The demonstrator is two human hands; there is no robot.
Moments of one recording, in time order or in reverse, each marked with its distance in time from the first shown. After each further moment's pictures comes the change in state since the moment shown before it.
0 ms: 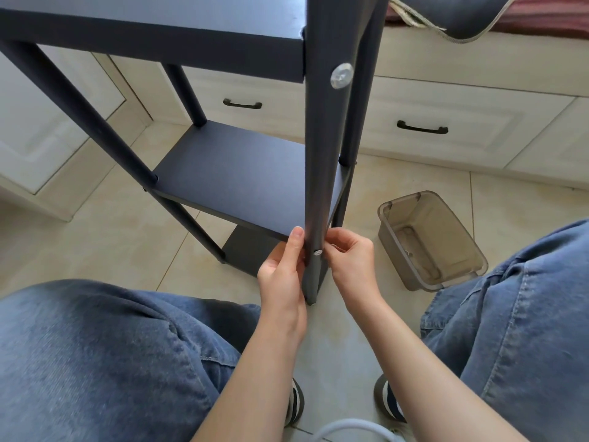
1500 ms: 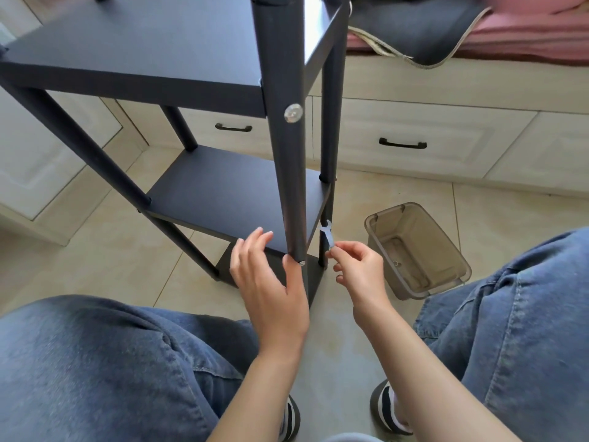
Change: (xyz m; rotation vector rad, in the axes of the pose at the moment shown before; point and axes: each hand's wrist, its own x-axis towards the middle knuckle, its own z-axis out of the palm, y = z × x) left_hand -0.005 -0.018 -0.008 0.892 0.184 0.834; right_hand -0.008 -0.018 -0.029 0.040 0.159 0.174
